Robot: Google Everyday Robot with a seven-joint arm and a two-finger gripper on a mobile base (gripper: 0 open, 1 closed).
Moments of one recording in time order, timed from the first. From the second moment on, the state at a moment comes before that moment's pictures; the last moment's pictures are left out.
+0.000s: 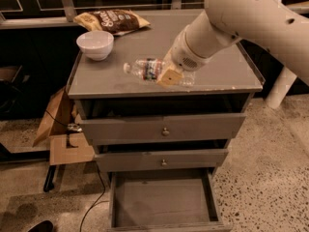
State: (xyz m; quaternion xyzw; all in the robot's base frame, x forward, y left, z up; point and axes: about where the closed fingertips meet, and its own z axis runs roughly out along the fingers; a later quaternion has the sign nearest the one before) arm 0.601 -0.053 0.890 -0.59 0.74 0.04 0.31
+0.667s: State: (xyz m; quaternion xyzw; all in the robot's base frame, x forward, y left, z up) arm 0.655 -0.024 0.887 -0.61 0.71 0.04 0.34
